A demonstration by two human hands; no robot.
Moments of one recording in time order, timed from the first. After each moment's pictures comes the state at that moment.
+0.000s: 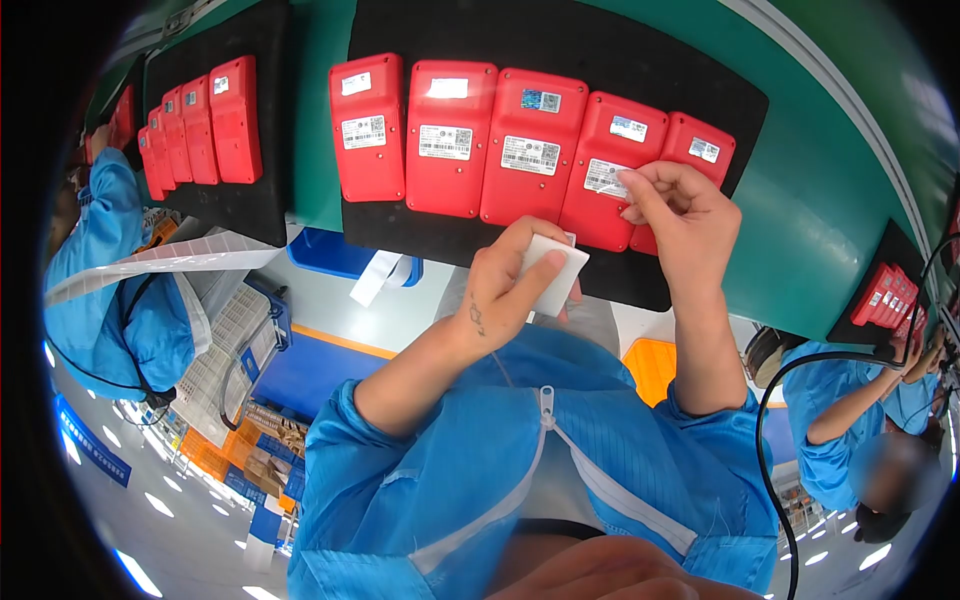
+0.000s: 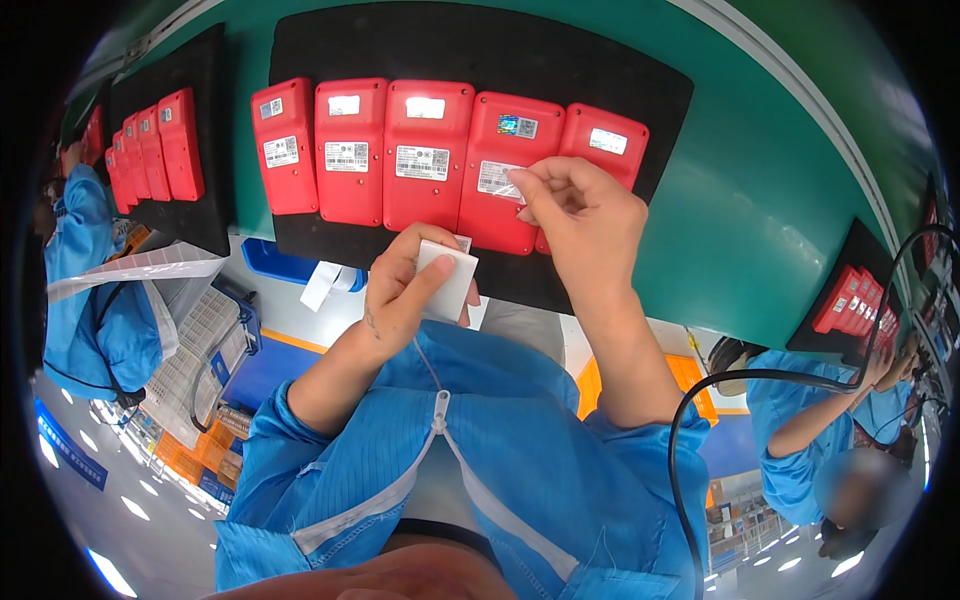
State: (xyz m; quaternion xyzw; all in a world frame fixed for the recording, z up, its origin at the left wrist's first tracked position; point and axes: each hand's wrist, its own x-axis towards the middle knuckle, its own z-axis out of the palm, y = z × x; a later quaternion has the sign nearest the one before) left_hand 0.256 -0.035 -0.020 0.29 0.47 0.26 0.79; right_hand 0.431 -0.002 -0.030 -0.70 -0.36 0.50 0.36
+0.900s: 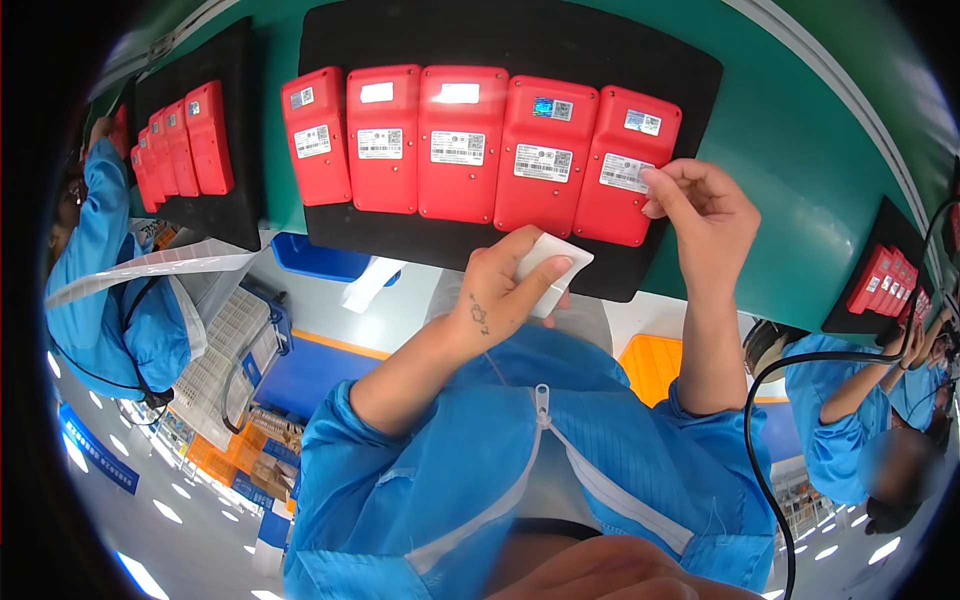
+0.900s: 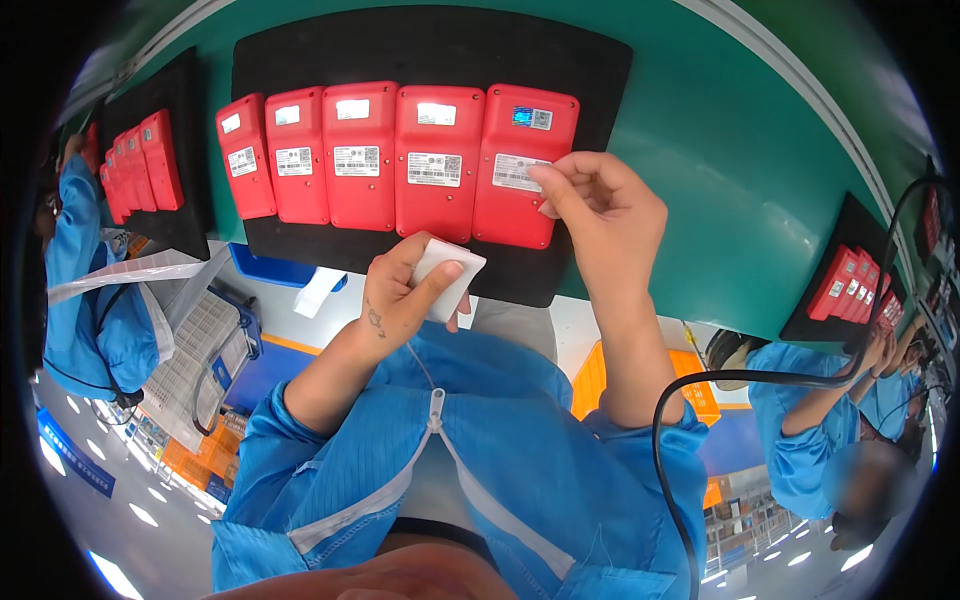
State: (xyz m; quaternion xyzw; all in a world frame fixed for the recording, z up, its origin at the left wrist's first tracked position) left_hand 0.304 -0.046 -0.019 0.36 0.51 0.18 0.76; right_hand 0.495 -0.021 -0.032 -0.67 -0.32 0.51 0.43
